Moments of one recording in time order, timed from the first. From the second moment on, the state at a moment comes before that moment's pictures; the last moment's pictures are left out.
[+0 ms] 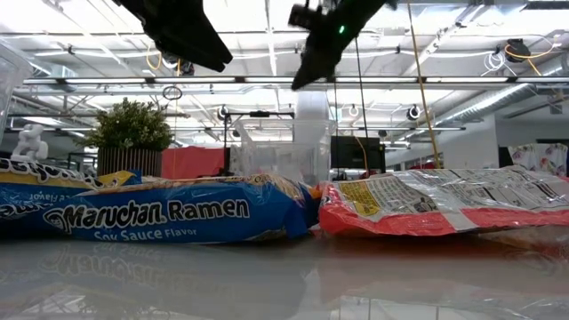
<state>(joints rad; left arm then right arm) -0.30 1.32 0.94 -0.34 -0.61 -0.26 -0.19 1.61 1.34 -0.36 0.47 -0.49</state>
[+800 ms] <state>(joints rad) -0.30 1.32 0.94 -0.33 -0.61 -0.29 0.20 1.47 0.66 0.20 0.31 -0.24</state>
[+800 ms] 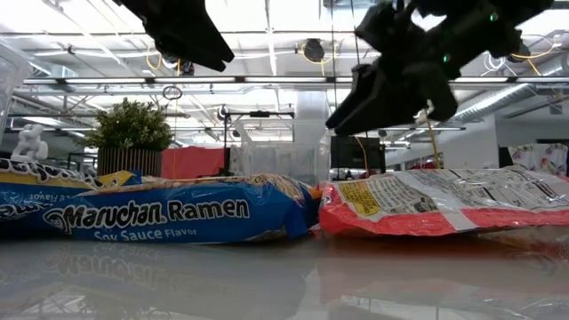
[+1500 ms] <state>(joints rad) -0.26 1.32 0.94 -0.24 -0.61 -0.20 0.12 1.88 0.64 0.63 0.34 -0.34</state>
